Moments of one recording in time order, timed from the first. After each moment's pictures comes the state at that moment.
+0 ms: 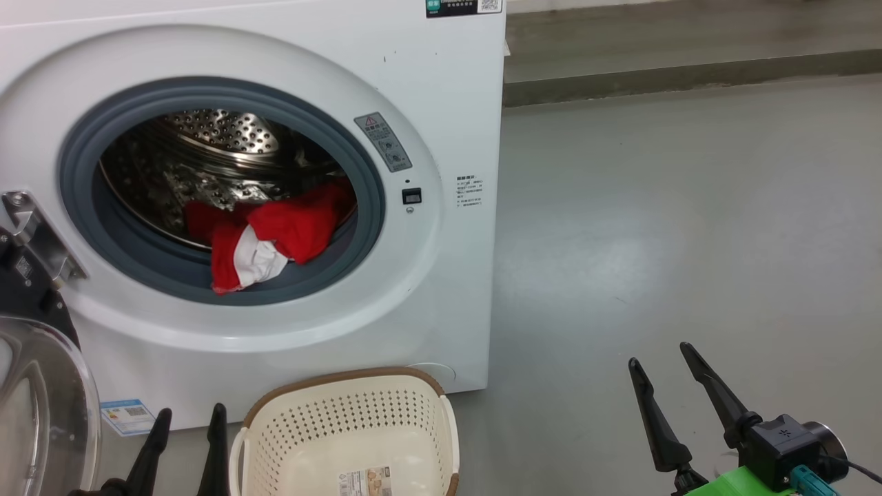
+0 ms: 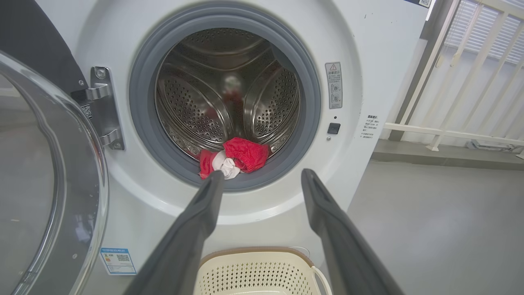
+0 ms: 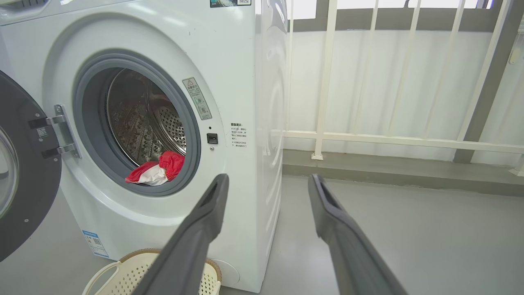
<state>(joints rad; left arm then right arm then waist) 0.09 0.21 -0.05 0.09 -0.43 0.02 -0.23 0.08 -0.06 0.07 0.10 0.18 0.12 -0.26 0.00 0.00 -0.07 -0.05</state>
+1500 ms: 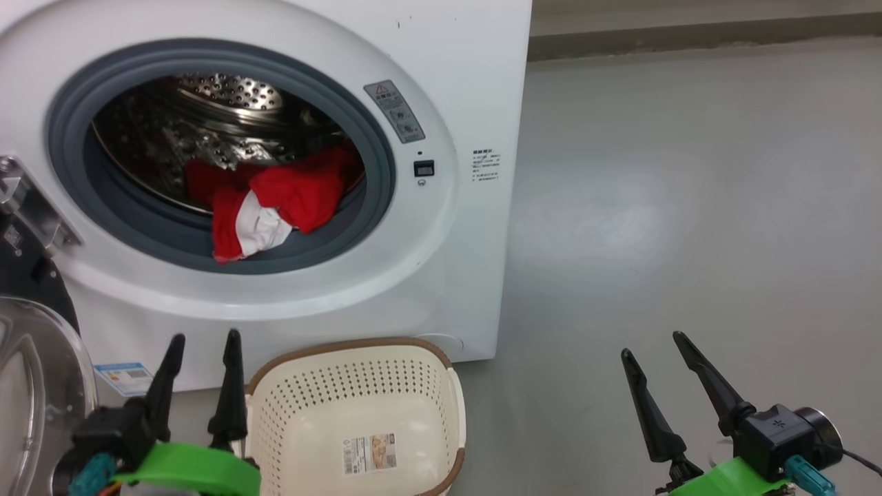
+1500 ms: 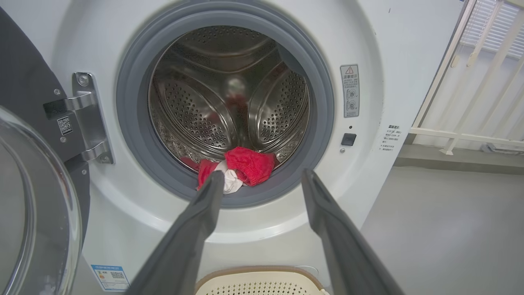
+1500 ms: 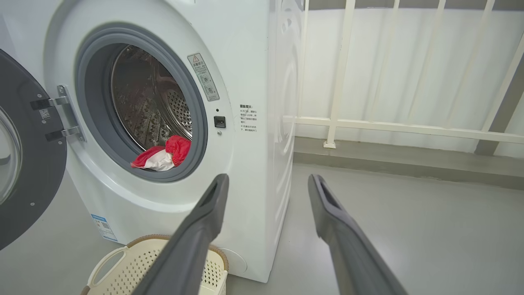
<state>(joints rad) -0.10 0.19 -0.10 0.18 -0.42 0.06 -0.22 0.06 -0.08 0.09 0.10 0.19 0.12 -0.26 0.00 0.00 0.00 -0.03</state>
